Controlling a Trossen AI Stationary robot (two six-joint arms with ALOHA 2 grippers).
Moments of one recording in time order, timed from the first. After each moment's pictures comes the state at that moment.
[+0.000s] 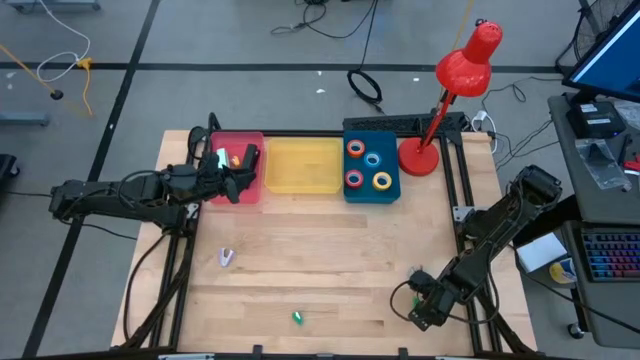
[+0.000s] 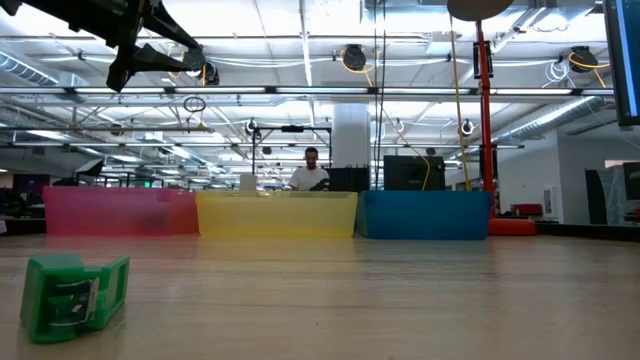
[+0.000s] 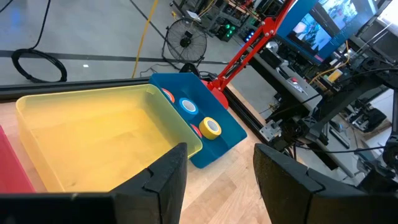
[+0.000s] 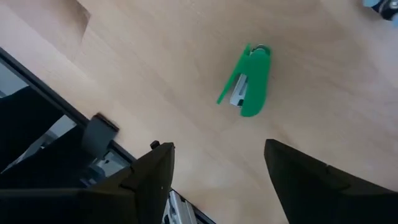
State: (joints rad) left arm 0.04 0.59 0.57 -0.21 -0.42 -0.74; right arm 0.88 1.46 0.80 -0.54 -0.19 1.76
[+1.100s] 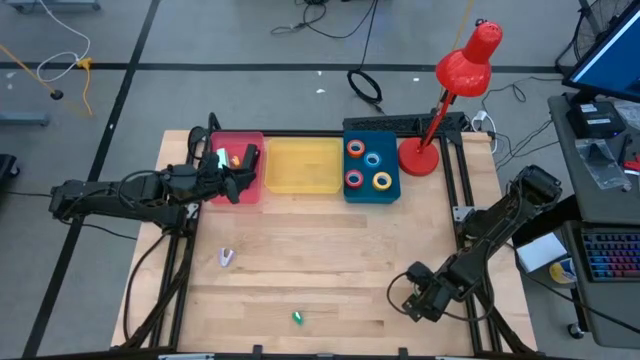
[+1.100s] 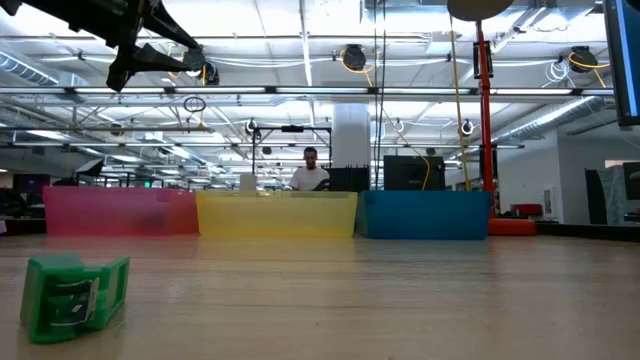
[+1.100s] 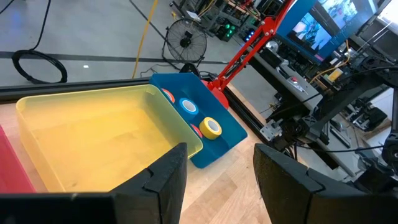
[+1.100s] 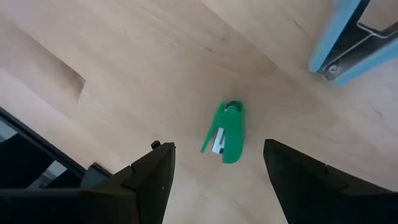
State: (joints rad) left arm 0.04 0.59 0.57 -0.21 -0.42 -0.74; right arm 0.84 1.46 0.80 -0.60 -0.08 1.79
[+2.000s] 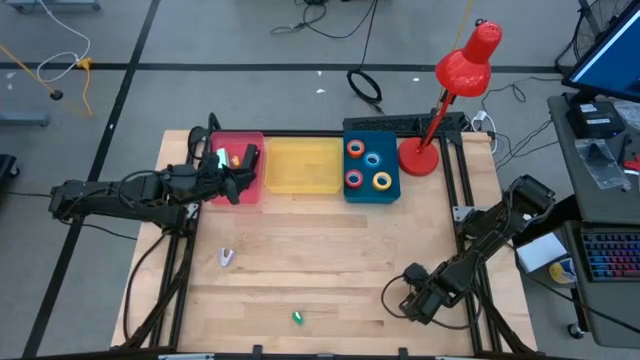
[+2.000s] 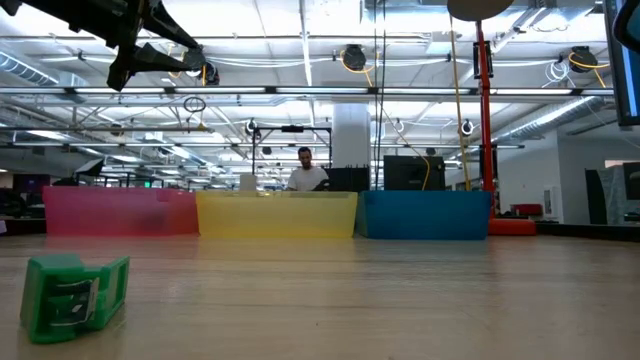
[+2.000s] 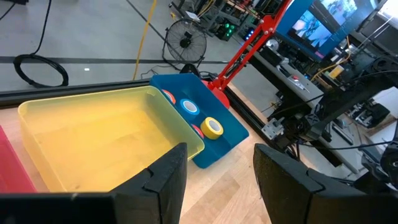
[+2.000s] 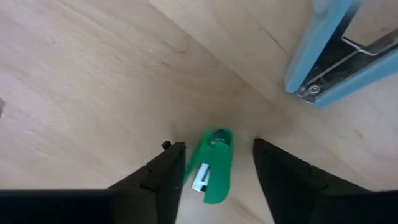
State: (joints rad) left arm 0.04 0.59 0.57 -0.21 -0.42 -0.71; right arm 0.84 1.61 0.80 -0.61 -0.10 1.77
